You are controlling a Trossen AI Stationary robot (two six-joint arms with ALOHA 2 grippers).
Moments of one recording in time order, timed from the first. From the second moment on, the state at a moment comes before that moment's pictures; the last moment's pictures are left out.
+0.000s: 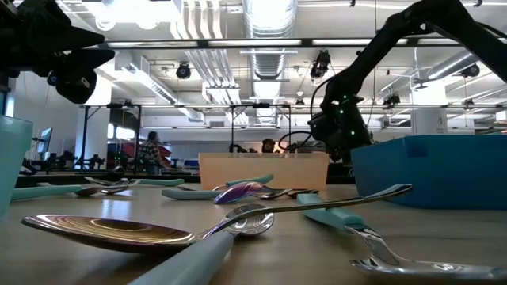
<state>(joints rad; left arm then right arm) -0.41 0.03 0.03 0.07 -0.42 -0.30 -0.87 2.11 1.46 -1.13 0.19 -0.22</state>
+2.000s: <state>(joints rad) -0.41 0.03 0.03 0.07 -0.42 -0.30 -0.98 2.11 1.37 -1.00 0.04 -0.21</state>
